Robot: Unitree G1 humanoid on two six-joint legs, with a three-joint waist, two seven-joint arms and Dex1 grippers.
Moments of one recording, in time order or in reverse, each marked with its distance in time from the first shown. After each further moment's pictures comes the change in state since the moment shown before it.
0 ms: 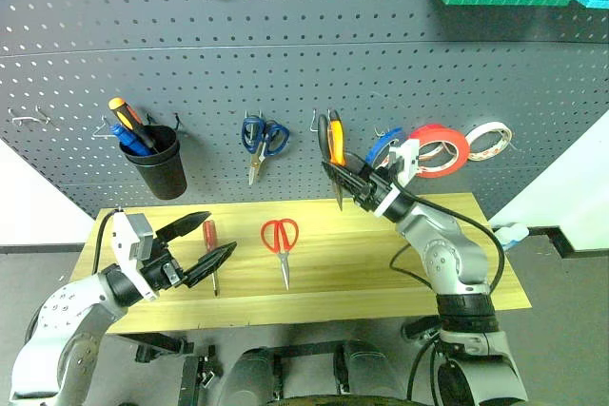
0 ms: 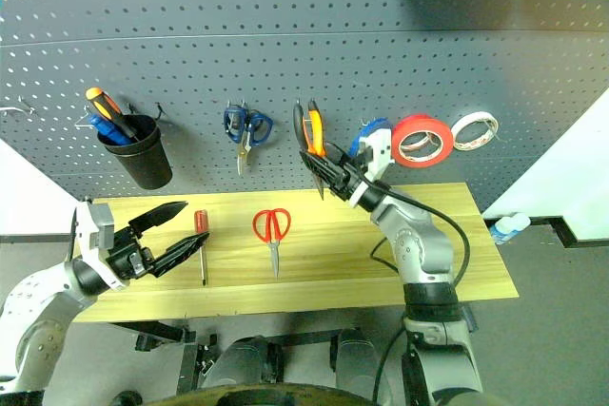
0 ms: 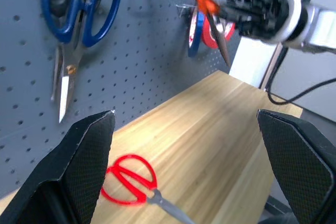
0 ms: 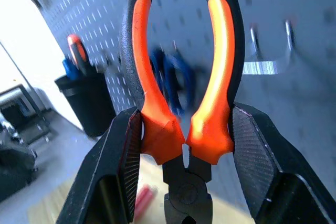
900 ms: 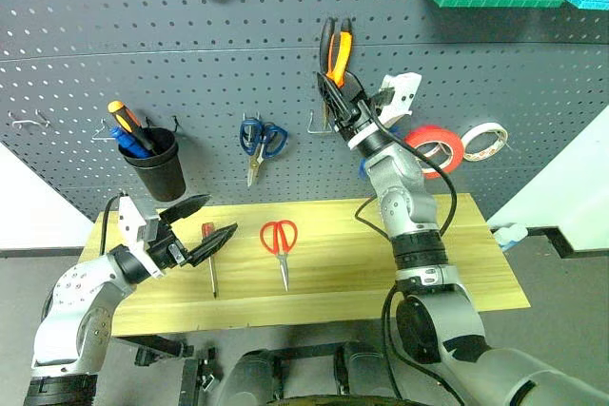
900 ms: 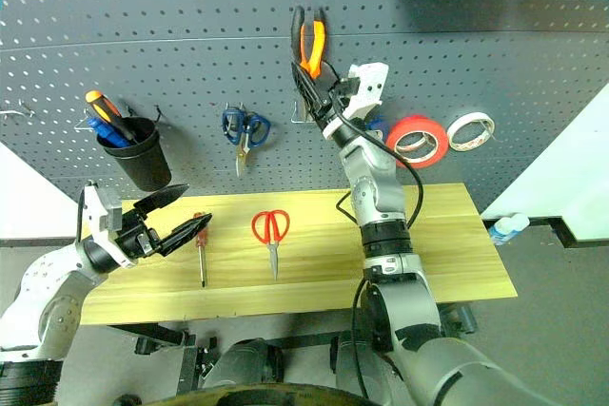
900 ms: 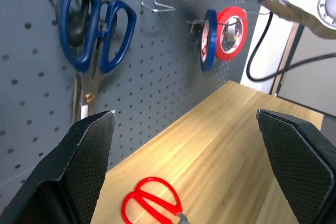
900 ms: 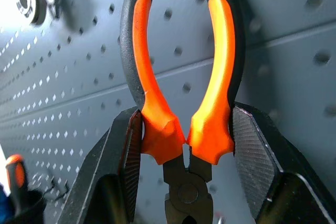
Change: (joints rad) left arm -0.100 -0.001 -0.034 0.133 0.042 -0.079 -0.021; right arm -0.348 0.159 -0.060 0.390 -0.099 -0.433 -0.201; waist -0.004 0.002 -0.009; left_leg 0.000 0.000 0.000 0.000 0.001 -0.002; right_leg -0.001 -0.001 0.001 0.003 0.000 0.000
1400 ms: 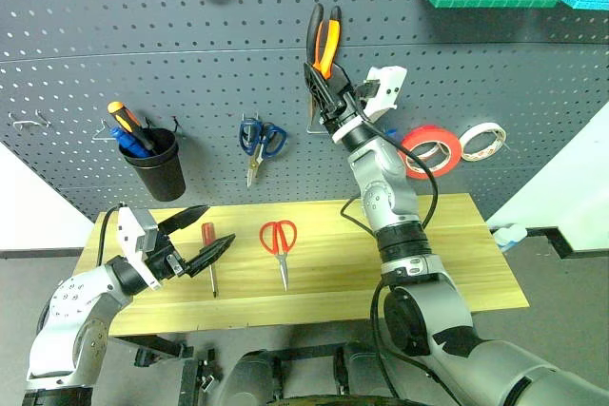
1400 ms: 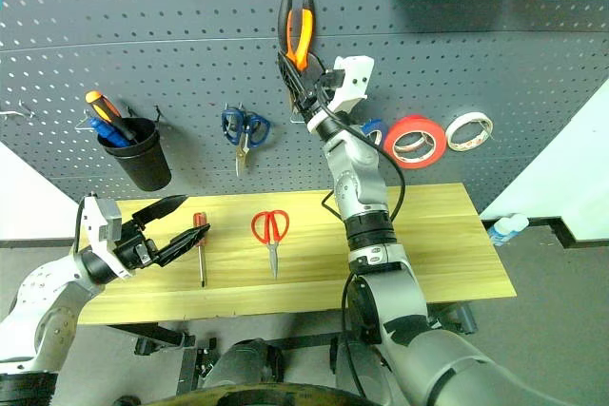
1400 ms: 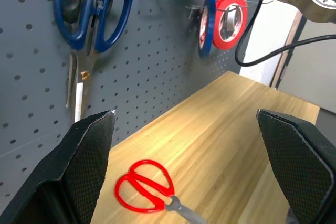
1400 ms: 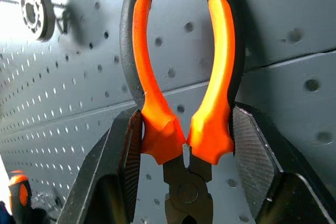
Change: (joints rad) left arm 0.059 0.003 0.002 -0.023 -0.001 -0.003 0.007; right arm -0.060 0.065 0.018 0.137 -0.052 -0.119 -0.016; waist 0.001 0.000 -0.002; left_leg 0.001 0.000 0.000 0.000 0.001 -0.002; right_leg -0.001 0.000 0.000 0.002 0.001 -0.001
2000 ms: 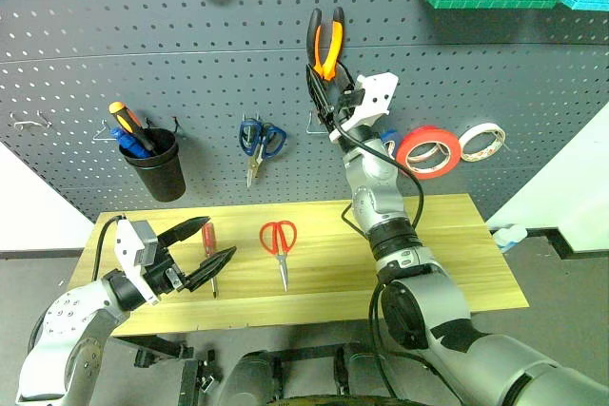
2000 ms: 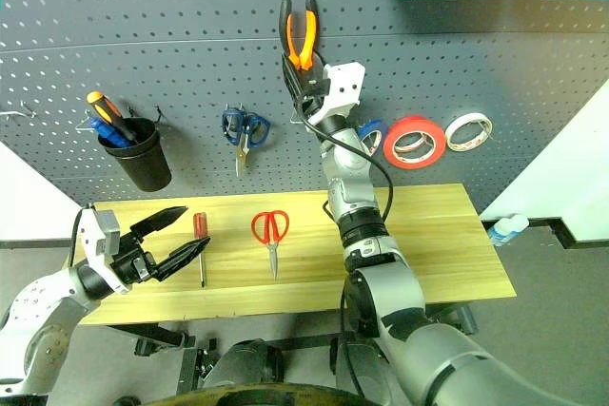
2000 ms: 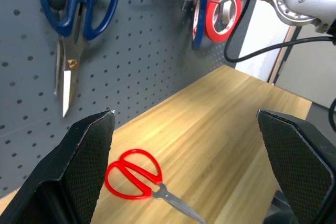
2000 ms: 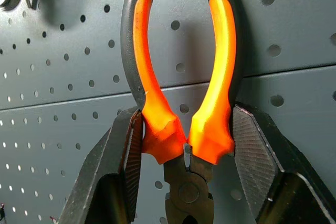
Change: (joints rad) left arm 0.102 0.014 0.011 -0.106 -0.025 0.035 0.028; right arm -0.058 0.003 0.010 0.221 -0.159 -0.304 -0.128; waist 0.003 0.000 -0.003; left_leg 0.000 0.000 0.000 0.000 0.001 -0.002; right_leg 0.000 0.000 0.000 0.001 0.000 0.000
